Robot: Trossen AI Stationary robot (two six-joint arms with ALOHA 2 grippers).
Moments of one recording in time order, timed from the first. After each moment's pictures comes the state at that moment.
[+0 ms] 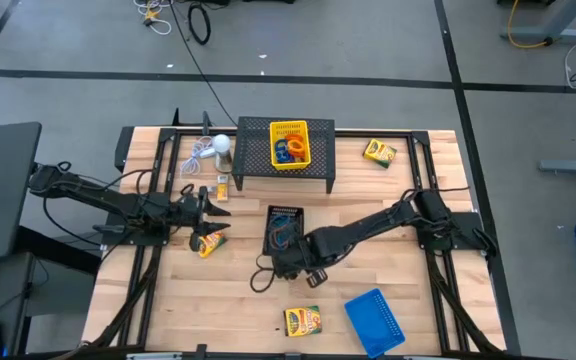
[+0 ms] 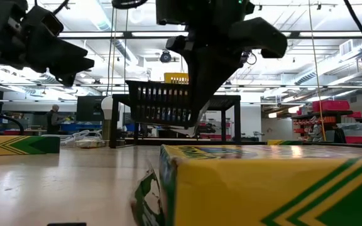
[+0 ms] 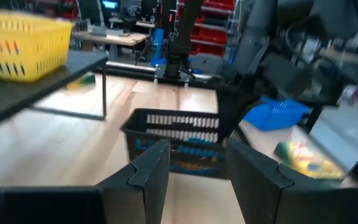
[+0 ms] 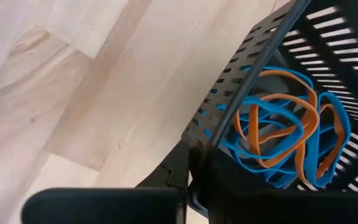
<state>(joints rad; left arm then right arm) -0.22 0.49 0.01 0.43 -0.22 -0.15 0.32 2.11 1.75 -0.96 0.24 -0.31</state>
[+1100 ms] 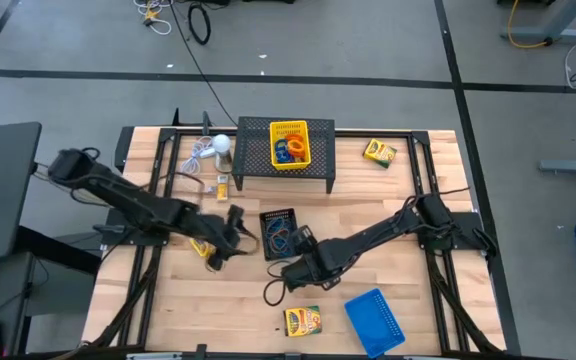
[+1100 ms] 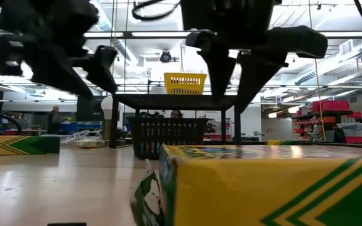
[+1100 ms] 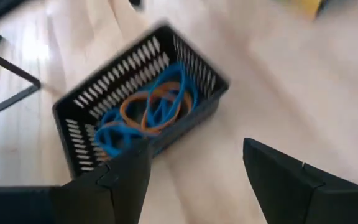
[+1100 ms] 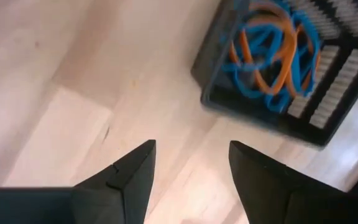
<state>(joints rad) -0.31 1.22 0.52 -0.01 -0.21 0.31 0.38 2.12 1.75 -1.15 0.37 -0.23</state>
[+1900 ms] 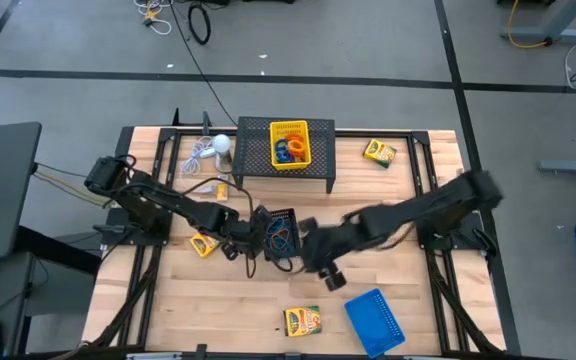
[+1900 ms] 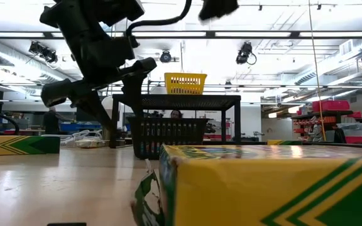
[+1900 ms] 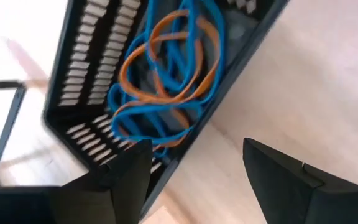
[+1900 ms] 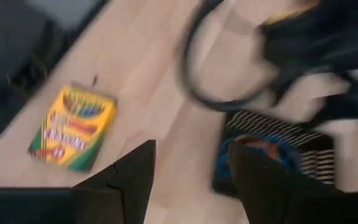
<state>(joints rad) -0.25 1.61 0.89 -0.36 -0.34 0.72 0.31 1.69 1.42 -0.61 -0.02 -0.18</state>
